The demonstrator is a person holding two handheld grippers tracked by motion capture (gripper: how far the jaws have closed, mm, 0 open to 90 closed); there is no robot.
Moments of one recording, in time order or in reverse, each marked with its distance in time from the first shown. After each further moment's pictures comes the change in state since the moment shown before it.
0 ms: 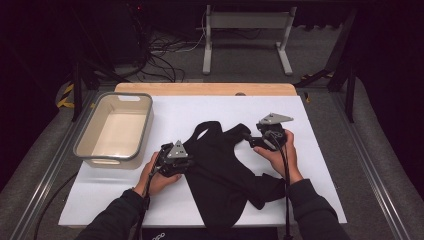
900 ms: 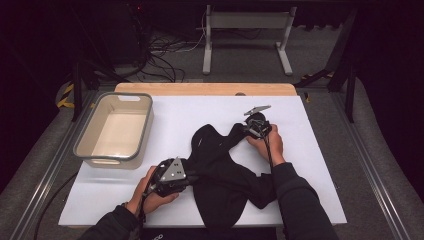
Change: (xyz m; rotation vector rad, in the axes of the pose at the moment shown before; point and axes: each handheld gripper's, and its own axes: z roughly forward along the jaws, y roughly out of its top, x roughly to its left) left arm -0.049 0.003 -0.046 -0.094 -0.033 0.075; right arm -0.013 0.008 0.066 0.201 -0.011 0.016
